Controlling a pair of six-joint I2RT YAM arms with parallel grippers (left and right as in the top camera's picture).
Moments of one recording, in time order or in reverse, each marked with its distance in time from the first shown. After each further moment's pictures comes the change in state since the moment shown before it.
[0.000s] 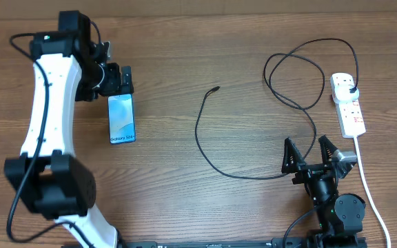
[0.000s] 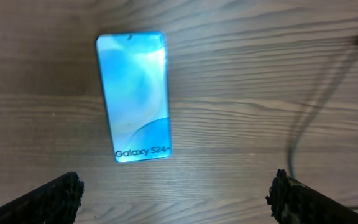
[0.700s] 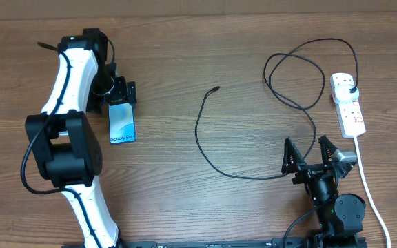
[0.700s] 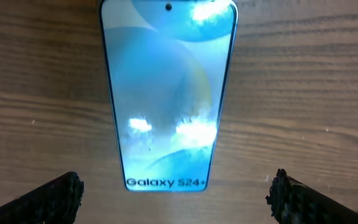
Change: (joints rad) left arm -0.008 0.248 0.000 0.032 -0.094 -0.050; right arm 0.000 0.000 0.000 0.000 -0.001 0.000
